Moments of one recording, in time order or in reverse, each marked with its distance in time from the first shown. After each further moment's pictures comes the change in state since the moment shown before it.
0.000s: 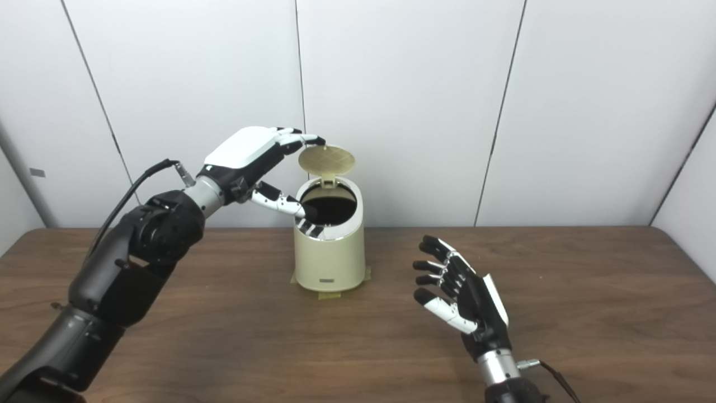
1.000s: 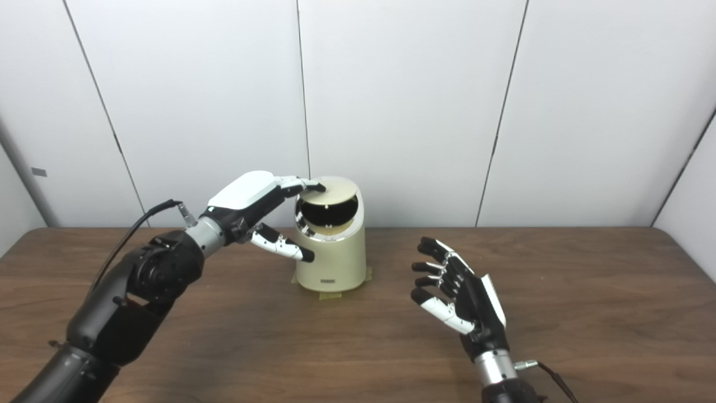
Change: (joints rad) left arm 0.113 0.000 -0.023 -0.035 -0.056 -0.008 -0.034; right arm 0.002 0.012 -0.001 -0.009 -0.044 0.005 -0.027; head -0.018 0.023
